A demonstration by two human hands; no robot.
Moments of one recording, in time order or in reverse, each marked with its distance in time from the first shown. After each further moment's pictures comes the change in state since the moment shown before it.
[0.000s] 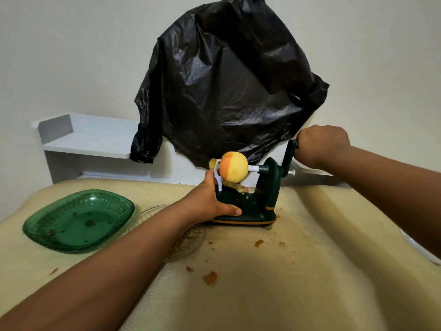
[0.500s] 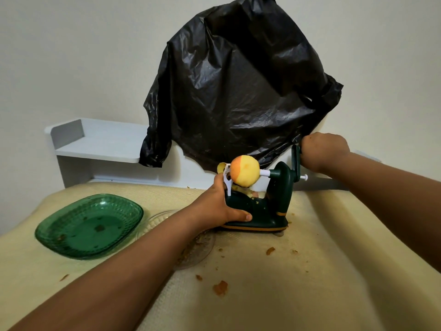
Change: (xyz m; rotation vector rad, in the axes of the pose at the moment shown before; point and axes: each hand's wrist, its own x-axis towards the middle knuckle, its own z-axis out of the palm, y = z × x) left_hand -0.001 0.002 0.000 0.014 0.004 0.000; right_hand 0.018 -0.013 0.027 0.045 -0.119 -0.015
